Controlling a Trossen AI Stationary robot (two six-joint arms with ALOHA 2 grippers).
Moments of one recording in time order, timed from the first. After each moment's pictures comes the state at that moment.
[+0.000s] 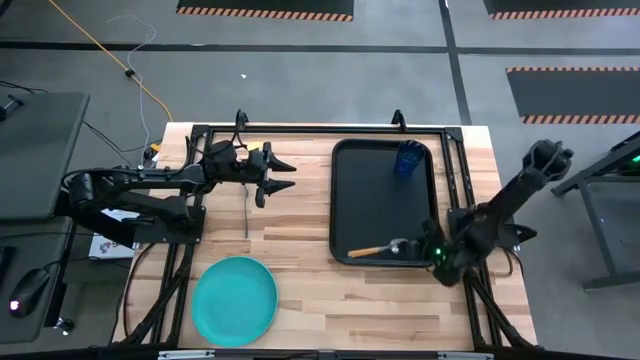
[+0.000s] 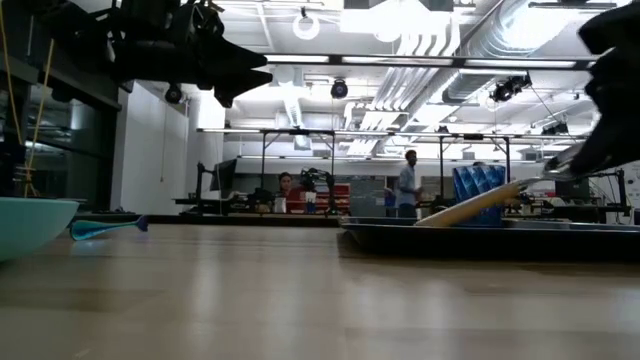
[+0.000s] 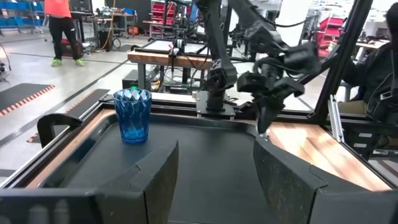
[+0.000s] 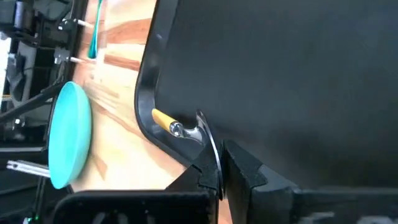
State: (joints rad) left arm 0.41 1.14 0.44 0.65 0.43 -0.05; right arm 0.84 1.12 0.44 -0.40 0.77 2.06
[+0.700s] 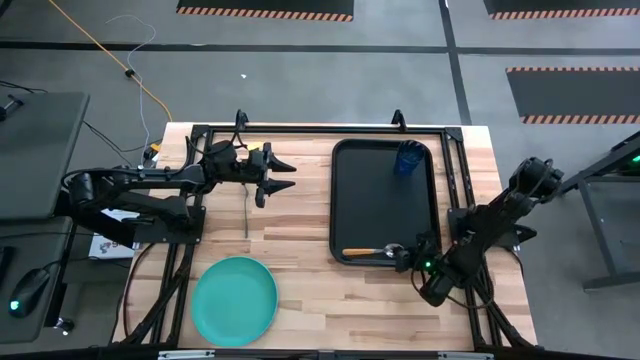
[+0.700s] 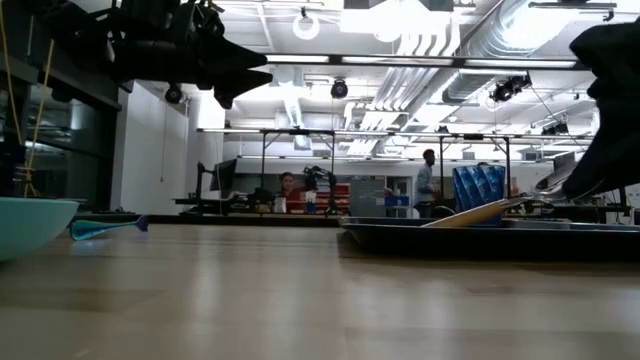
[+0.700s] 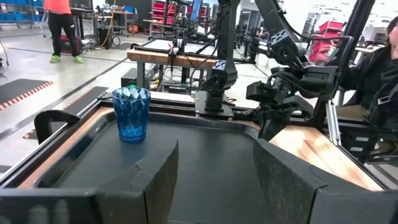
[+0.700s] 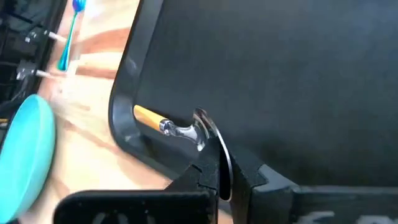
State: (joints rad) left arm 0.41 1.14 0.44 0.65 0.43 -0.08; right arm 0.84 1.44 0.60 -0.50 0.82 2.20
